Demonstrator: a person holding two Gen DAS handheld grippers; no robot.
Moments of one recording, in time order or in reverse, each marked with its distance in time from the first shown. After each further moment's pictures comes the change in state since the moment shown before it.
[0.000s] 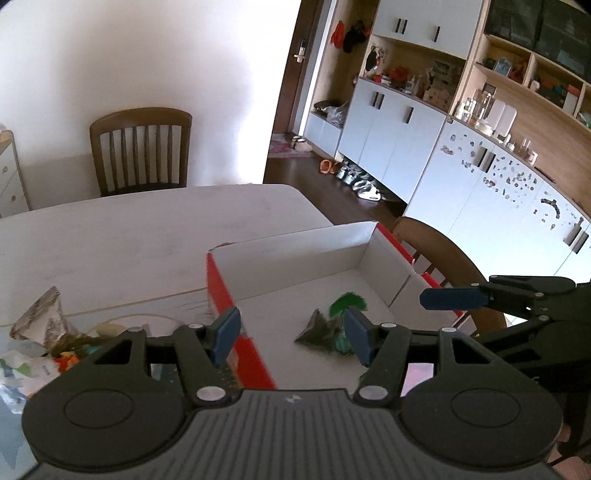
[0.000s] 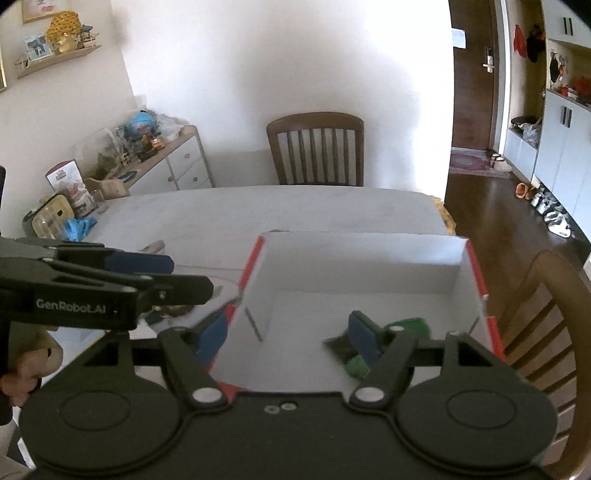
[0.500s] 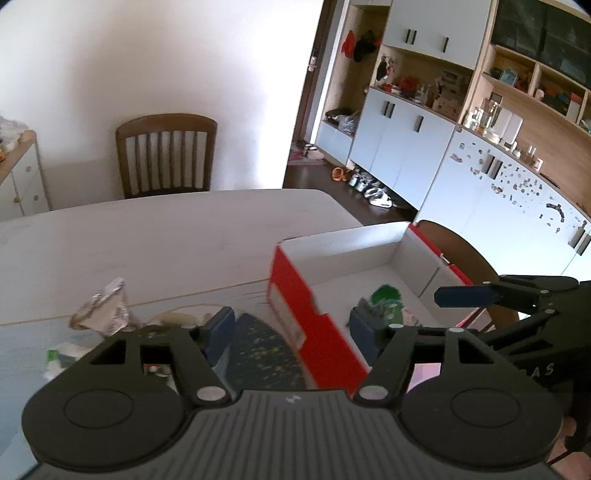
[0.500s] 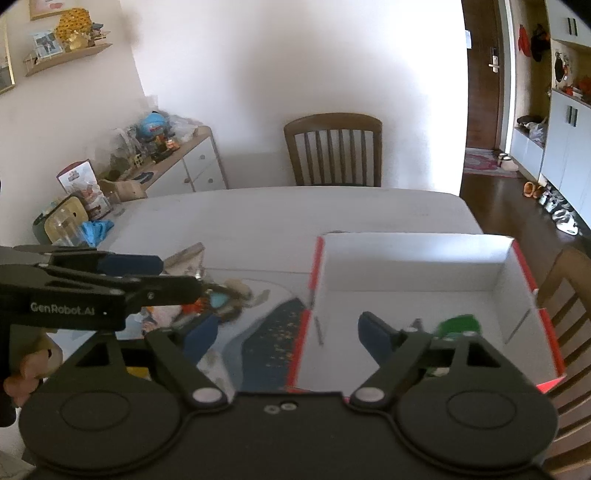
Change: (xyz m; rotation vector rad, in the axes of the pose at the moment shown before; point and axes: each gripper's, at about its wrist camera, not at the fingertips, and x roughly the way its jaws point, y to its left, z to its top) left arm -0.052 0.066 -0.022 0.013 -0.025 0.002; right arm 0.016 0.075 0.002 0.016 -0.011 0.009
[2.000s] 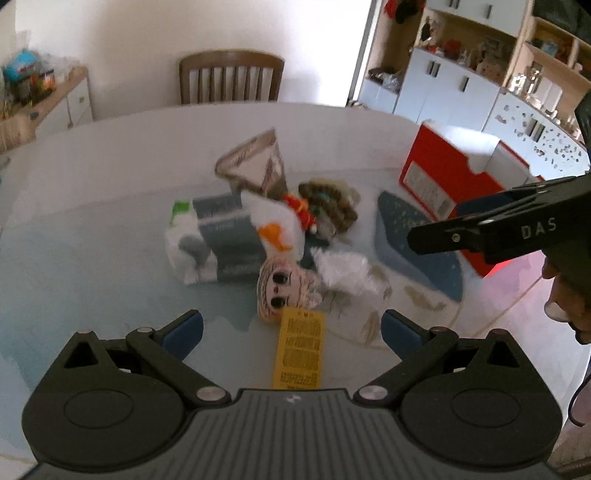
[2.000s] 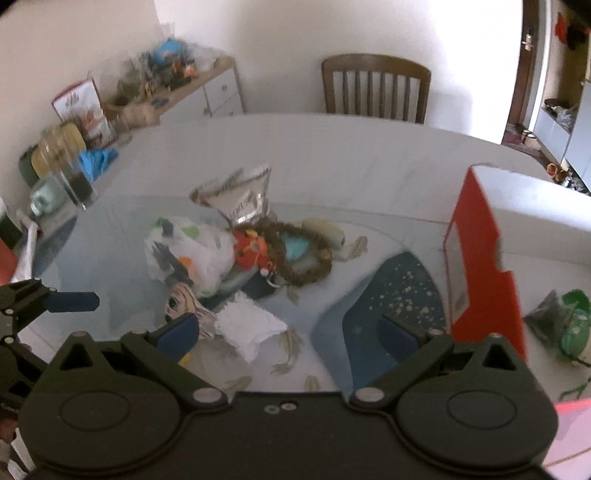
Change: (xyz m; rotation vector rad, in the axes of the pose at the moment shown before) left arm 0.002 0.161 -0.132 -0.007 0.157 0.055; right arm 0.147 0.116 -0.033 -0.071 0.182 -0.024
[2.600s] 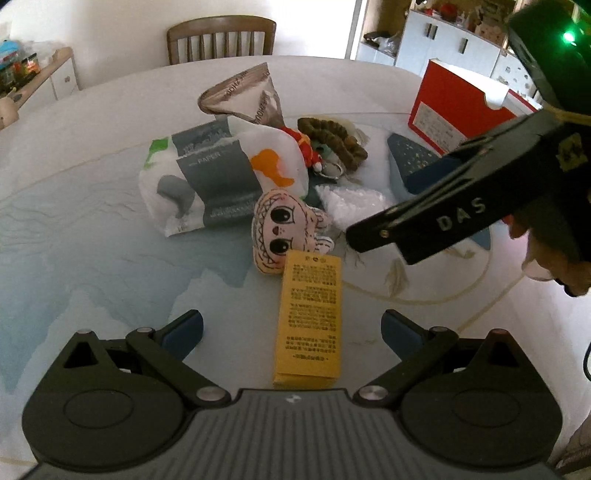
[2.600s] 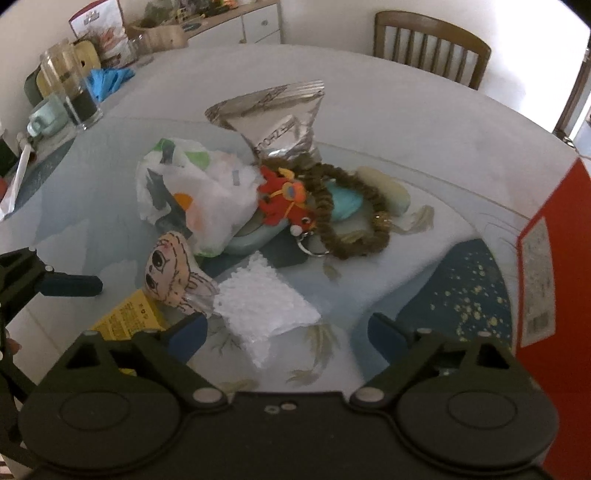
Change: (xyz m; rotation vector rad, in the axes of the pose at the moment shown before) left arm 0.041 -0.002 -0.023 0.081 0.102 -0.007; right arm 0.071 0.023 -0.002 -0.160 0.174 0.039
